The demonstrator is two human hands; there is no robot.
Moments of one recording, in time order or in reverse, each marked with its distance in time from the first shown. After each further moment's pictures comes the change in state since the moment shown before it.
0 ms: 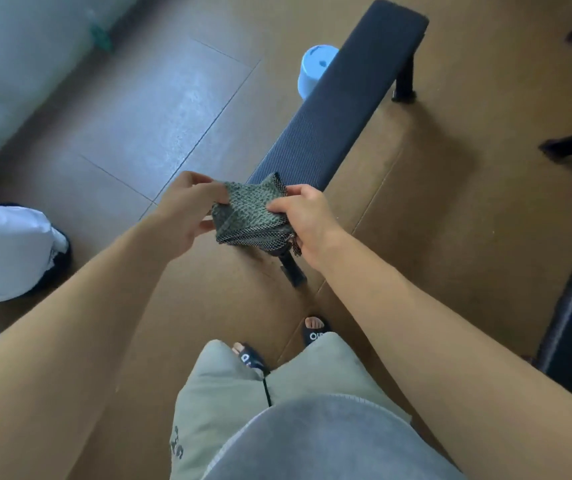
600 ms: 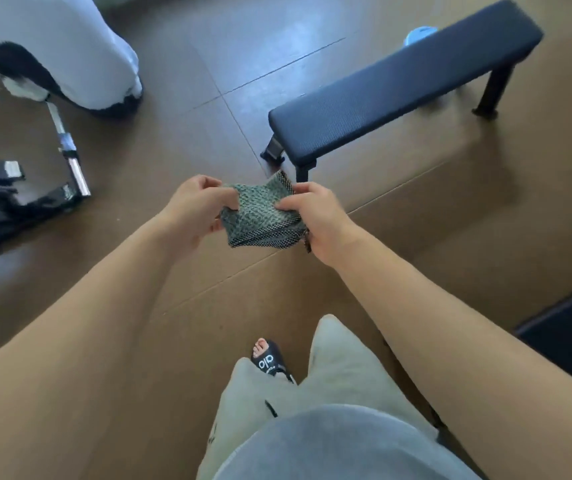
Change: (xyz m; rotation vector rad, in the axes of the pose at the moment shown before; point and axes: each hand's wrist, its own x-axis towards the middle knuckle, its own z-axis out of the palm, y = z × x) left_hand -0.318 -0.249 0.101 -0.248 0.302 -0.102; right_hand -0.216 0.174 -0.170 -0.337 -0.425 0.080
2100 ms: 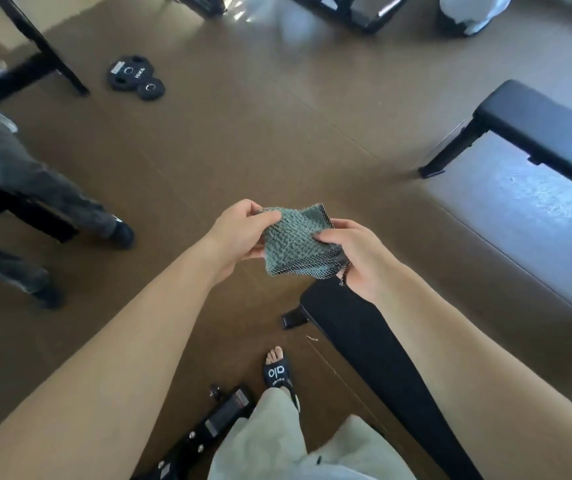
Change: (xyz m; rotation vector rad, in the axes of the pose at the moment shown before) left_hand -0.600 -0.283 0.689 -0.688 0.838 -0.239; right_hand -0.362 0.206 -0.623 -0.783 -0.910 0.295
